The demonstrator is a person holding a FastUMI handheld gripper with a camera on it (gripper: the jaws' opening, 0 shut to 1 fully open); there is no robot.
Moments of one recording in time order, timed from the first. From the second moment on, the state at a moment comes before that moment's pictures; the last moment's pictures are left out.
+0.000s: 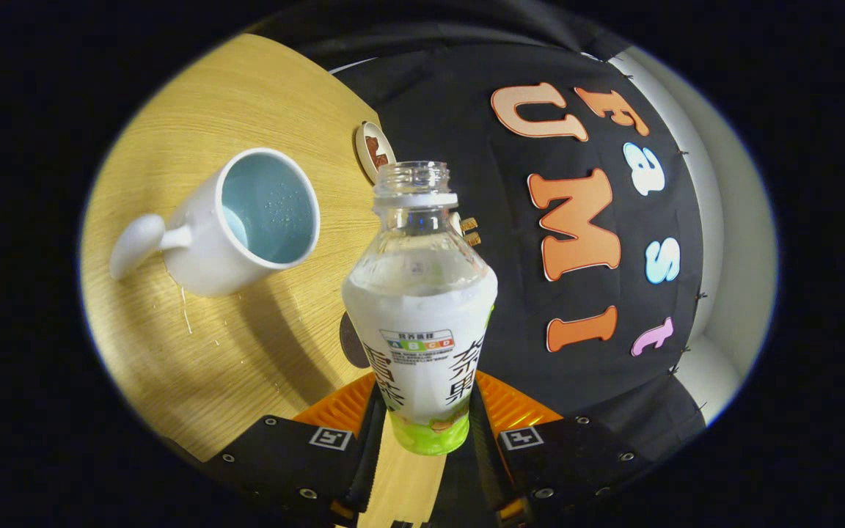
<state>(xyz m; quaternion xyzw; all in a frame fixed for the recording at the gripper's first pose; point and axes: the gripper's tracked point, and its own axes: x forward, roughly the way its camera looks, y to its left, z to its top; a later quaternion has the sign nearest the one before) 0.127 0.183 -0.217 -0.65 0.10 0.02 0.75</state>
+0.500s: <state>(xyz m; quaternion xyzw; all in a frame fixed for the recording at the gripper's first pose) 0.134 0.188 -0.202 -0.72 0.08 0.02 0.69</state>
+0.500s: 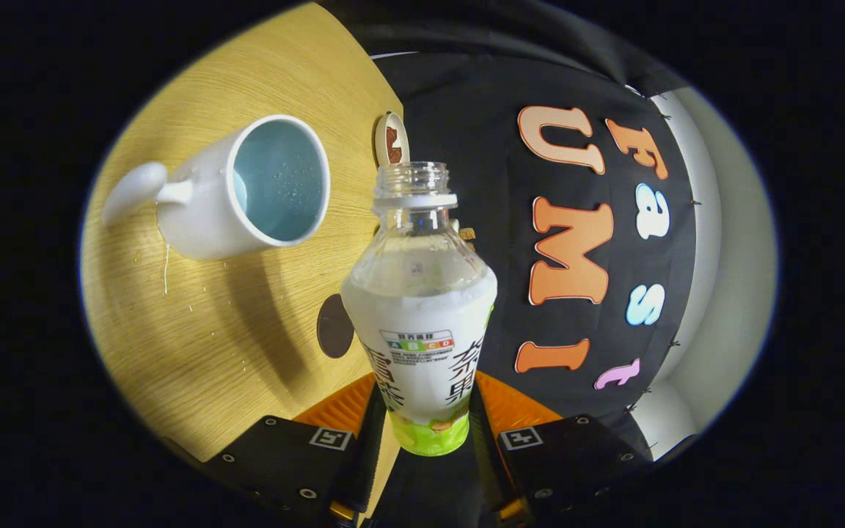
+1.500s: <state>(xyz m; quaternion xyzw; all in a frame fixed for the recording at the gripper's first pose) 0.141 0.182 -0.197 -0.78 0.07 0.02 0.62</state>
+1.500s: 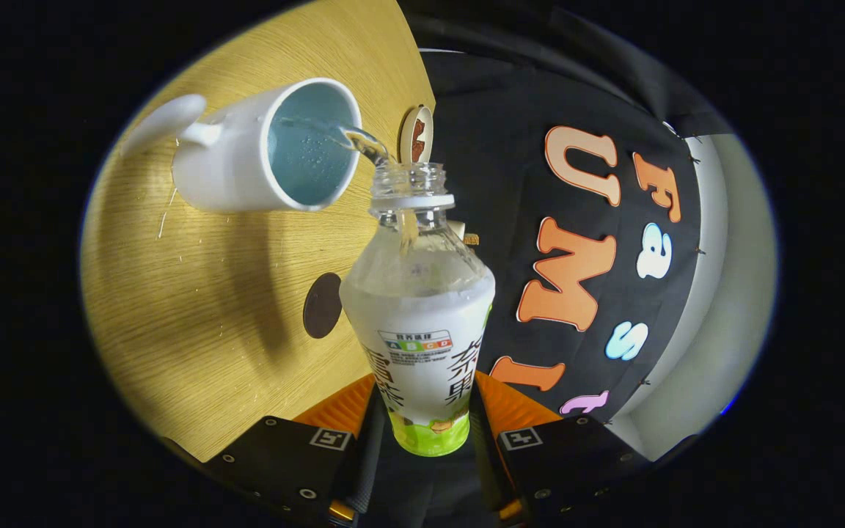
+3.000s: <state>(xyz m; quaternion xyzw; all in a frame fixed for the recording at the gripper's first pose) 0.144 0.185 -0.185 -0.80 0.06 0.01 0.60</state>
